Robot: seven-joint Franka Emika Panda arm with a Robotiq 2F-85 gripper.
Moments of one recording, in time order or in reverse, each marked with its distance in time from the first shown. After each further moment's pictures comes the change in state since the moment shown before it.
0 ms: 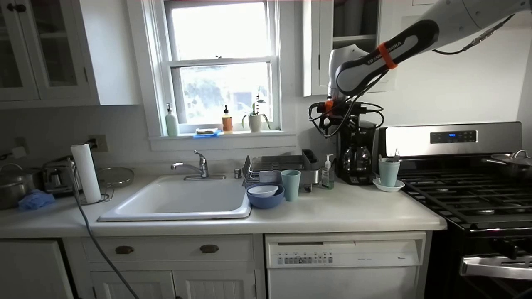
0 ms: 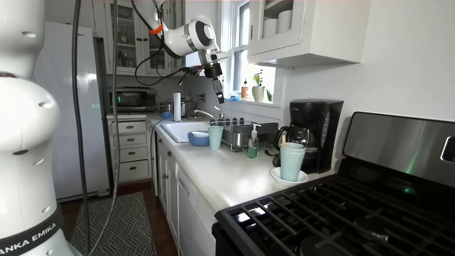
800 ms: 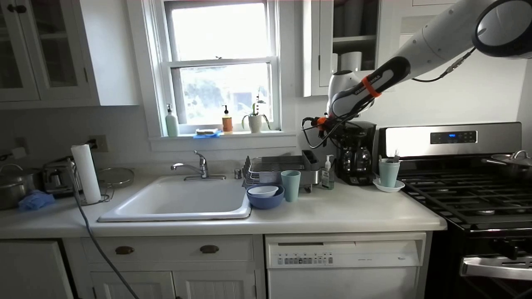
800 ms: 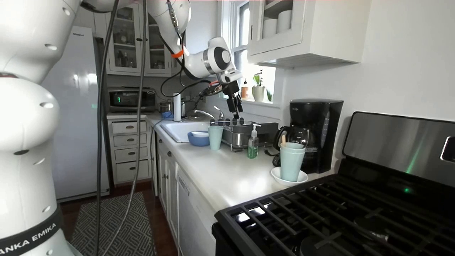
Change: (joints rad) arm 0.007 0.224 -0.111 0.115 0.018 0.222 0.245
